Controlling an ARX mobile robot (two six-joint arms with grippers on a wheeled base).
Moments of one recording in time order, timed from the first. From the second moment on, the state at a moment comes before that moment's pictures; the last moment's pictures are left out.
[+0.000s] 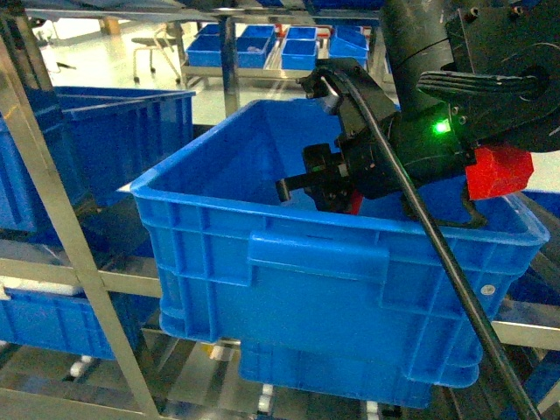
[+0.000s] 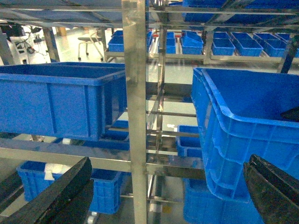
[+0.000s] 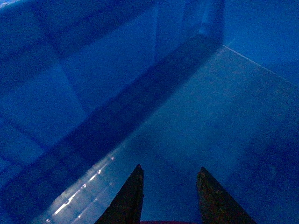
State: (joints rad) left arm 0.00 0.01 0.01 0.00 0.00 0.00; right arm 0.39 2.06 1.29 0.15 -0.13 -0.03
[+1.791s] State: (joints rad) left arm 0.00 0.01 0.01 0.00 0.00 0.00; right arm 0.34 1.80 1.09 0.22 -0.23 0.08
